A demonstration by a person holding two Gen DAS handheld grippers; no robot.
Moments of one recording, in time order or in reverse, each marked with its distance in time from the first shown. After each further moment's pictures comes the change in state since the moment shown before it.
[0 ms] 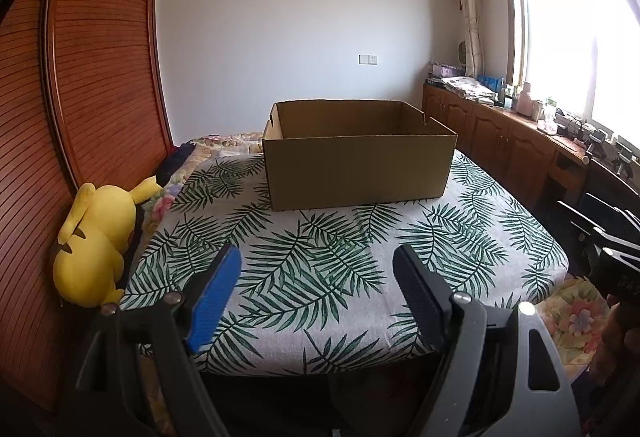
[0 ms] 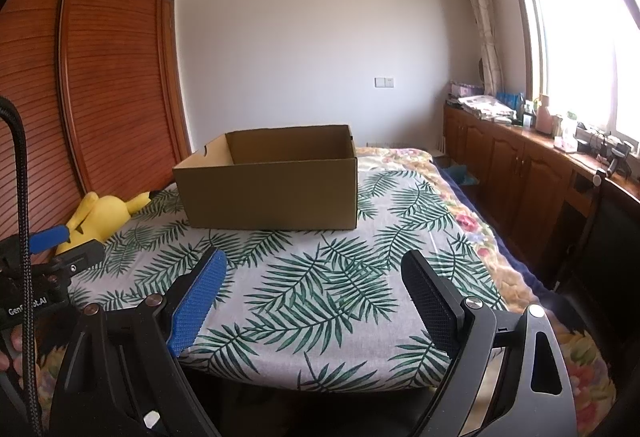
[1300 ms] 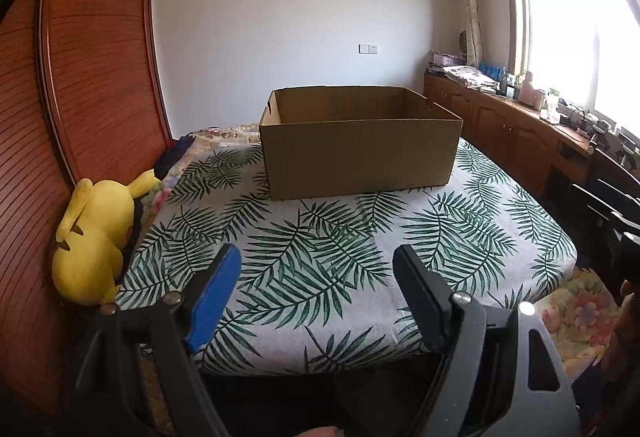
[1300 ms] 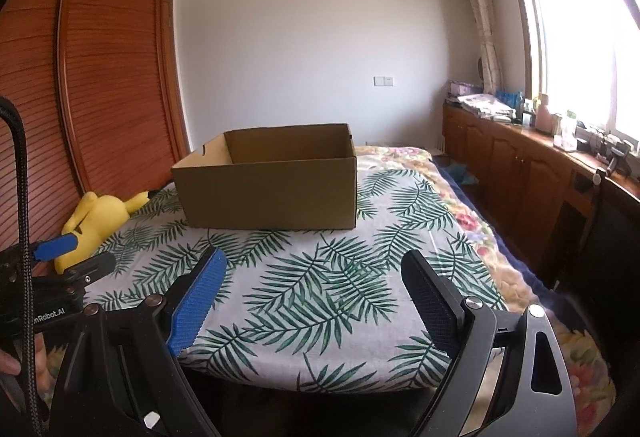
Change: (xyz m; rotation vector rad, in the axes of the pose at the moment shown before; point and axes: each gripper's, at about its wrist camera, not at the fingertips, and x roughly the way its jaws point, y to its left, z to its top) left arm 0.016 -0.003 -0.005 0.017 0.037 0.009; right arm 0.003 -0.002 -0.002 0.002 0.002 -0.001
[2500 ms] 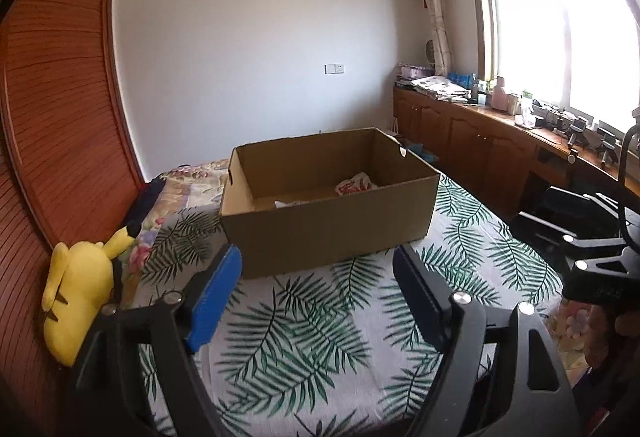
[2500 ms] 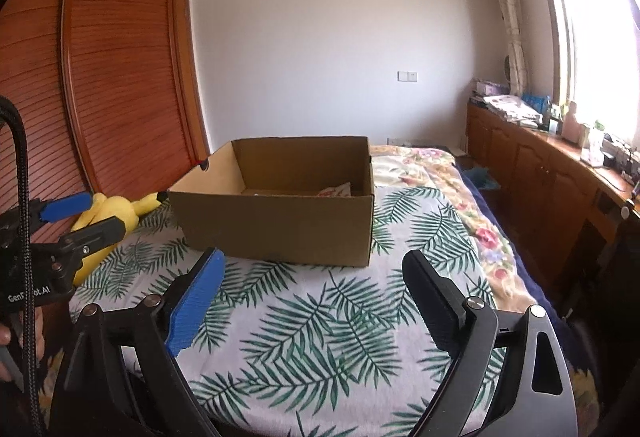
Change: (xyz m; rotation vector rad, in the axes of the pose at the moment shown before) left arm 0.018 -0.014 0.083 0.092 -0.063 -0.092; right arm 0.047 -0.014 0.057 -0.042 0.044 0.080
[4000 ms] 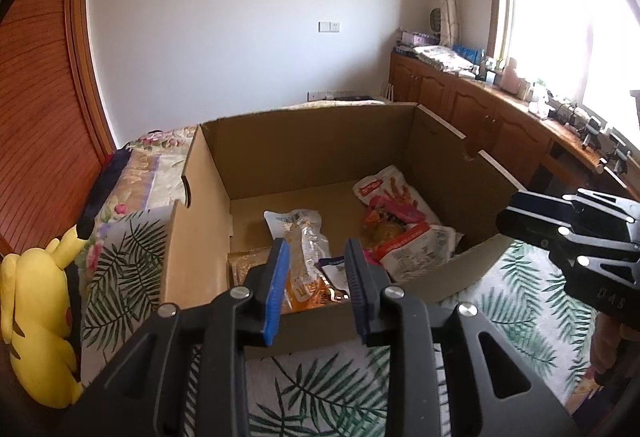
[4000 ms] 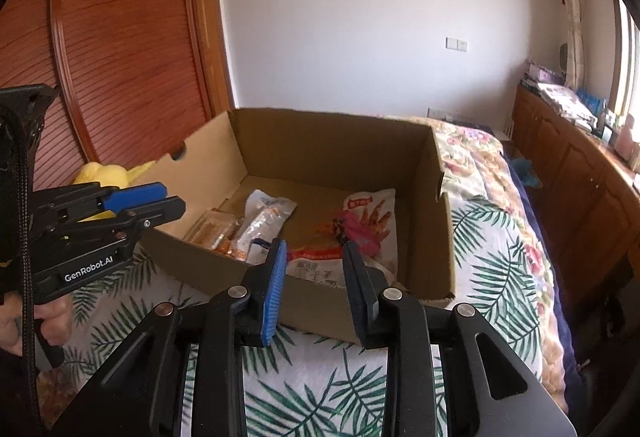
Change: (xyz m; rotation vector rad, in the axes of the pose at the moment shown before) left arm 0.181 0.048 0.058 -0.040 0.150 -0.097; right arm 0.170 0.002 0.060 -0.092 0.171 0.121
